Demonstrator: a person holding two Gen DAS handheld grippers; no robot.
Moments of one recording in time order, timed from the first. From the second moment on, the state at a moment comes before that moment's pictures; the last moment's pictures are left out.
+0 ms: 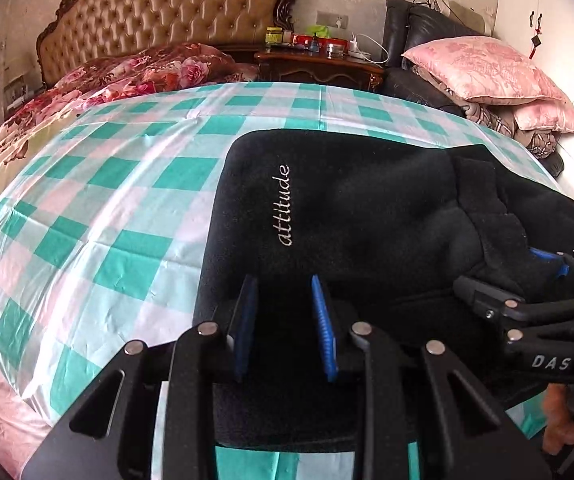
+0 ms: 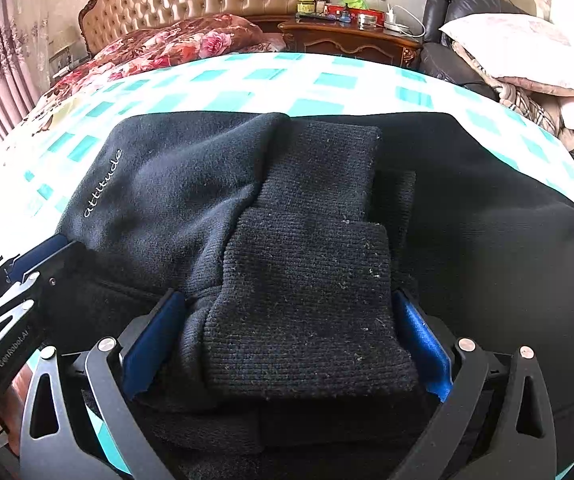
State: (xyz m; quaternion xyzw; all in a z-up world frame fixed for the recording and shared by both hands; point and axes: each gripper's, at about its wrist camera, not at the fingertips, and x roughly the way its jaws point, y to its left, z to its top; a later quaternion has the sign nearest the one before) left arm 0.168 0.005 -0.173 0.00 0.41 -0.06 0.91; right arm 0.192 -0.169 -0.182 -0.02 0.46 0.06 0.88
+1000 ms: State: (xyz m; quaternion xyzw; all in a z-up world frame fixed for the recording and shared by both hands) left arm 0.301 0.039 -0.161 -0.02 0.49 -0.07 0.87; right arm 0.225 -0.170 -0.184 -0.03 0.47 0.02 0.88
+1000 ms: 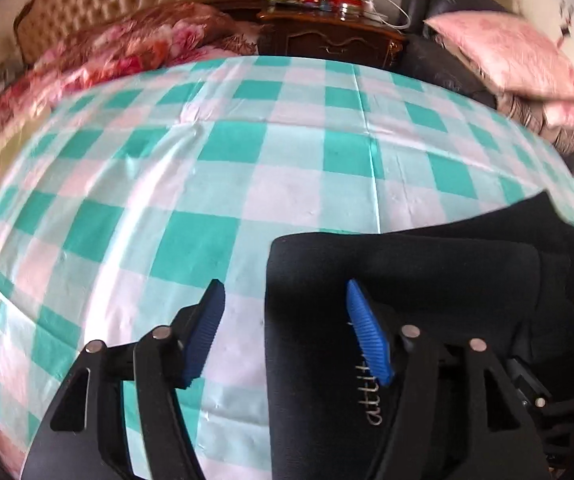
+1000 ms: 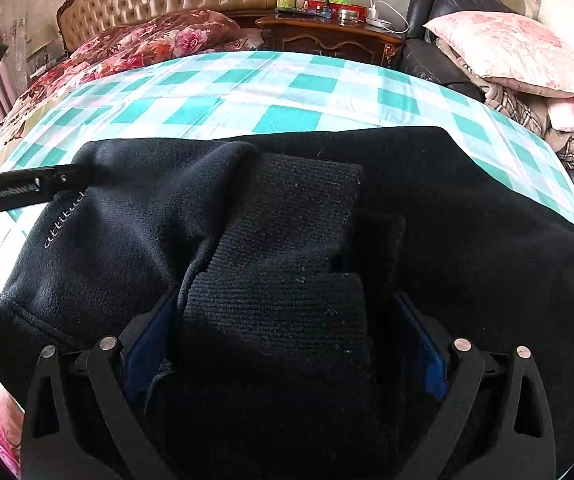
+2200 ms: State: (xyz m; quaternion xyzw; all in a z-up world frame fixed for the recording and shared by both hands) left arm 0.162 0.080 -0.189 -0.24 0.47 -0.14 0.84; right arm 0.254 -0.195 -0.171 0.01 0.48 0.02 0.88
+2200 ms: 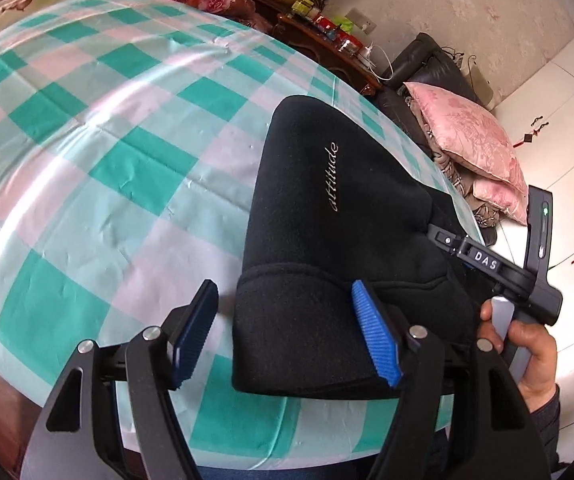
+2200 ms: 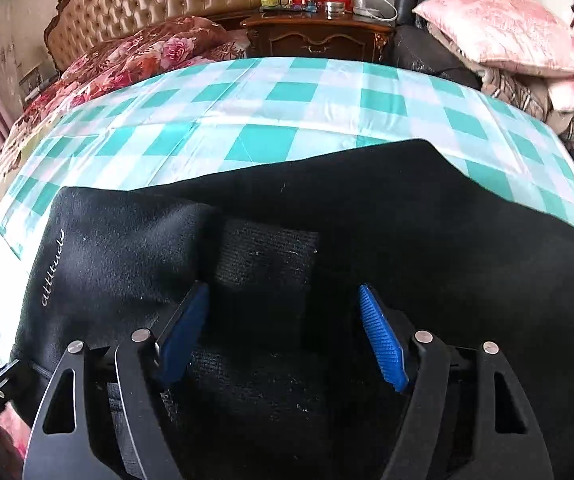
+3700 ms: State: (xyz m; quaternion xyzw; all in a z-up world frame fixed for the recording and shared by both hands) left arm 0.162 0.092 -0.198 -0.35 0.45 -0.19 0.80; right arm 0.186 -0.216 -0.174 0.04 0.46 0.04 0.89
